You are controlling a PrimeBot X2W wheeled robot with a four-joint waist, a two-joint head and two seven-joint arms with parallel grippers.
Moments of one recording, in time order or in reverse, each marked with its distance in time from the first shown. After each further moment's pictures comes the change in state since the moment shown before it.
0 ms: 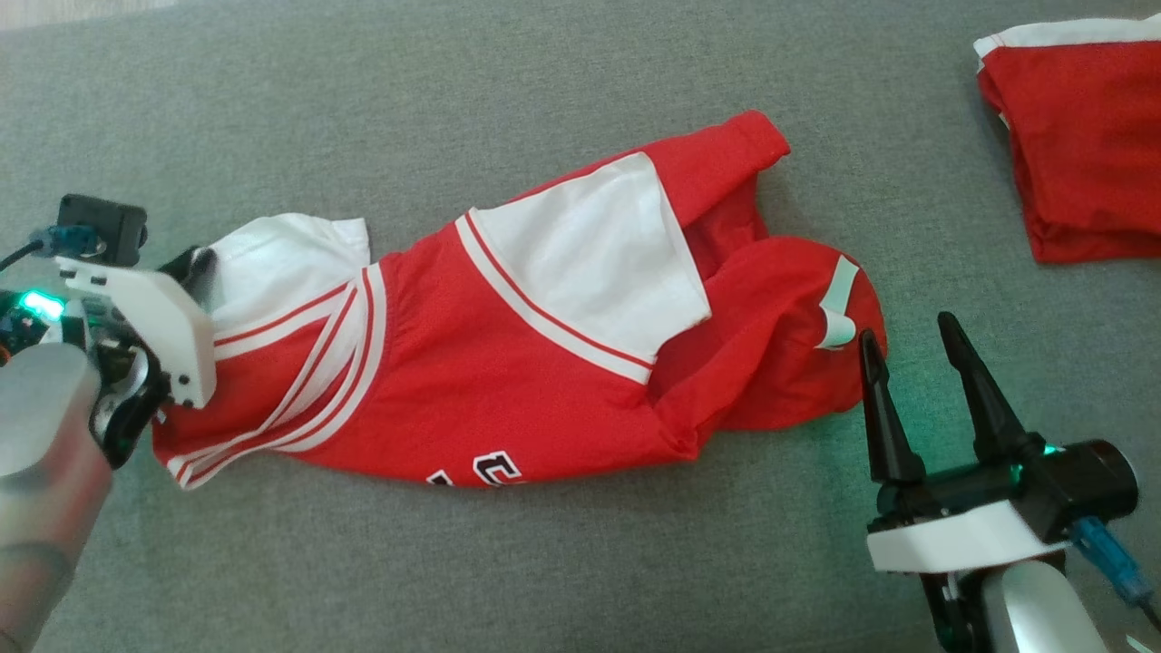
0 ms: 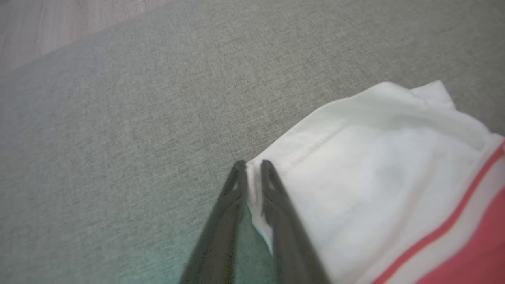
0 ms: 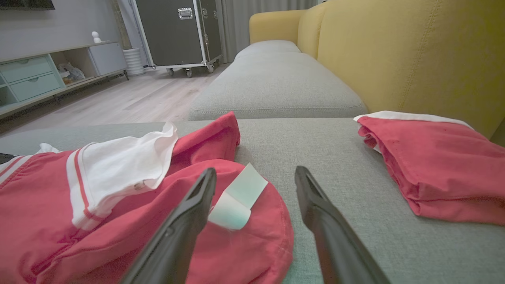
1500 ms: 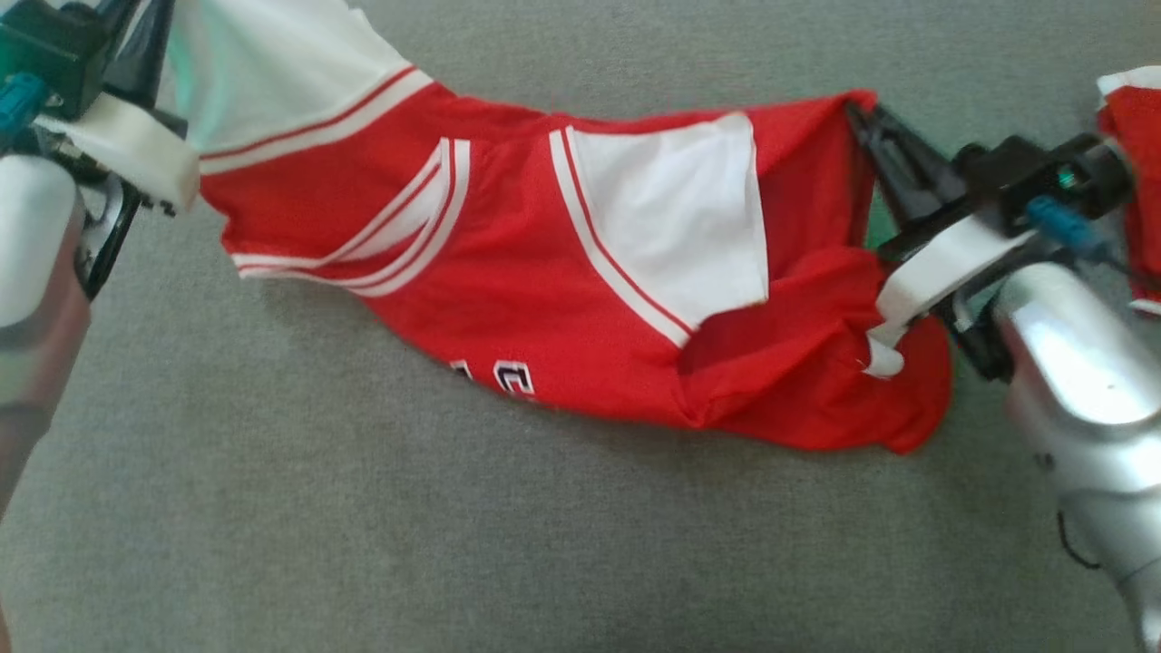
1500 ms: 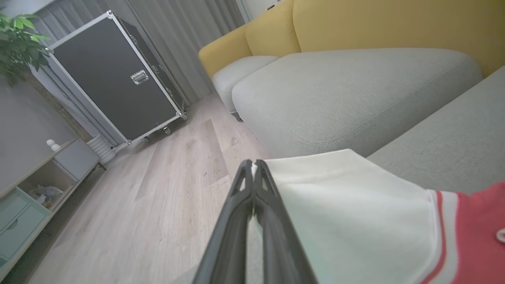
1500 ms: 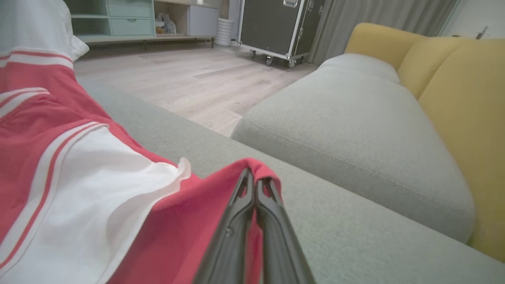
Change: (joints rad) left arm -0.299 -0.028 -0.066 0.016 0.247 0.067 -0.496; right arm -0.735 -0.291 0.481 0.593 0.187 0.000 0.000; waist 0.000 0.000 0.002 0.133
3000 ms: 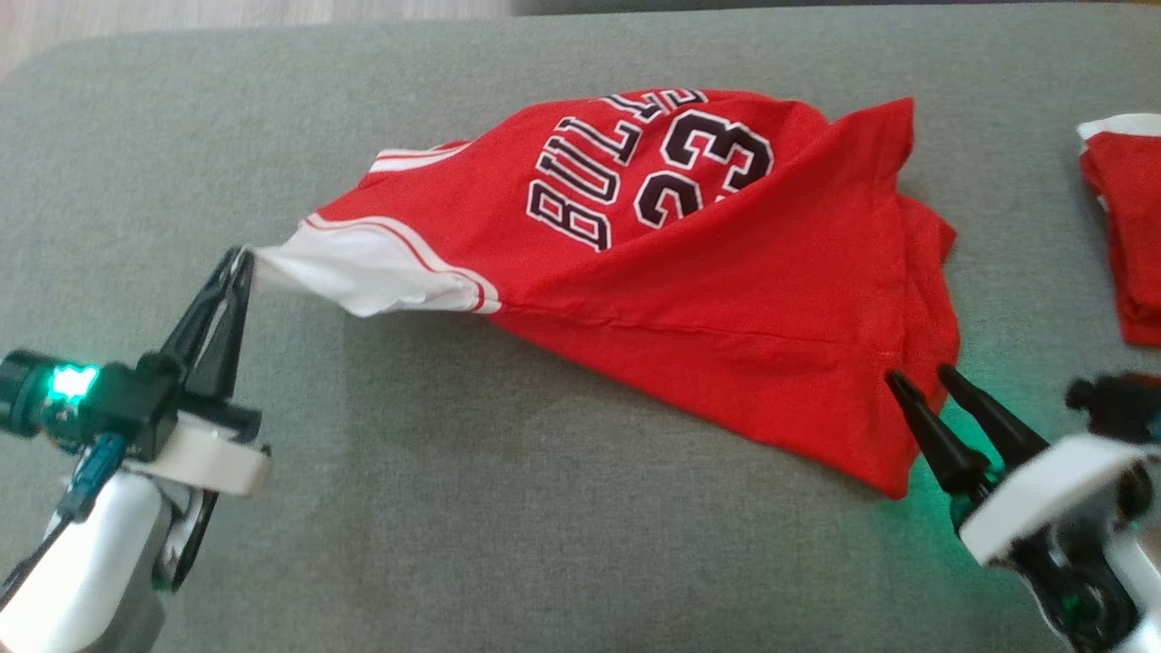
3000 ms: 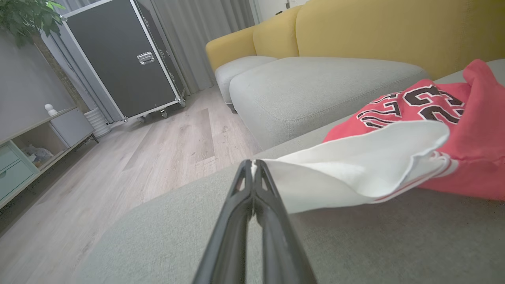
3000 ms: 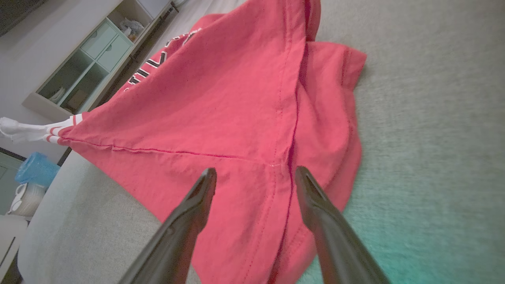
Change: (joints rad) left arm 0.731 0.037 0.359 -0.556 0.144 0.127 -0.007; right arm 0.666 -0.147 -0.216 -0.519 0.624 0.000 0.362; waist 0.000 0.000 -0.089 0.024
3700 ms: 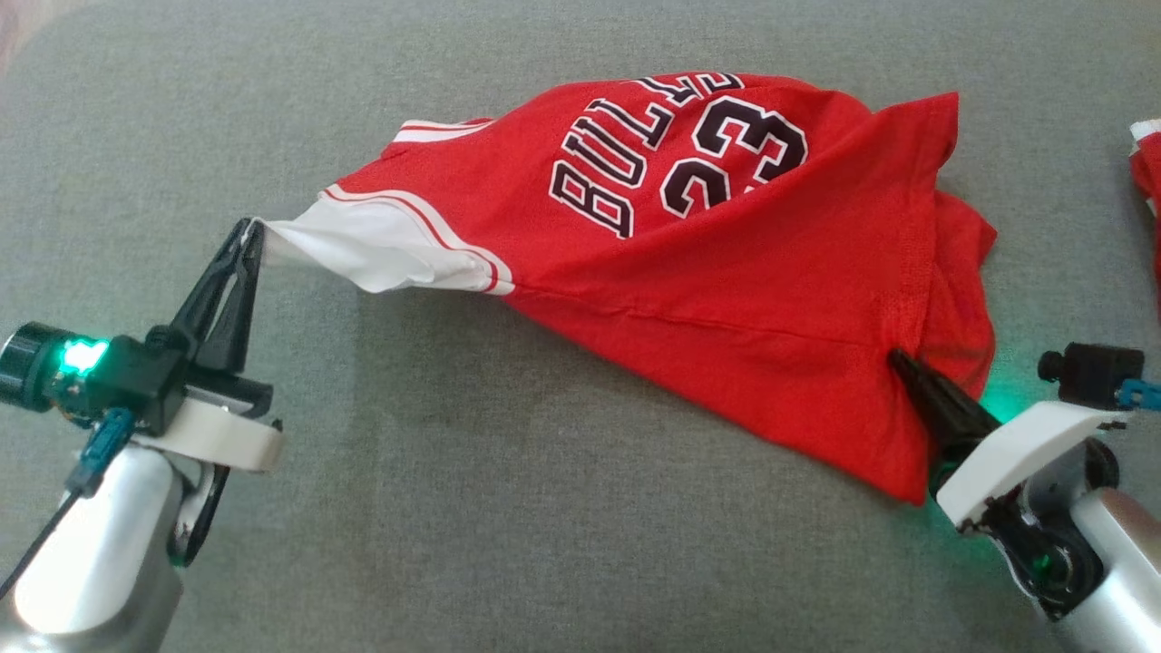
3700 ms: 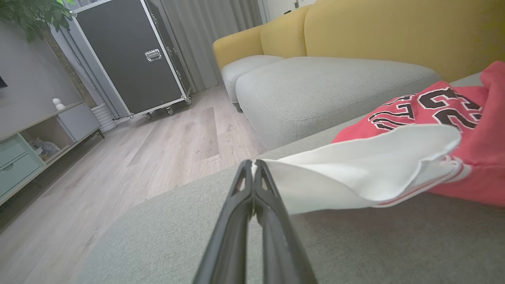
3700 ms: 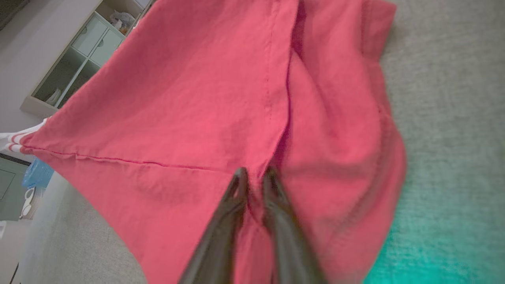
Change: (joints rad) left arm -0.045 -0.075 0.062 0.043 0.062 -0.054 0.000; right arm -0.165 0.026 0.109 0.208 0.108 0.000 -0.017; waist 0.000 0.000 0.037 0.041
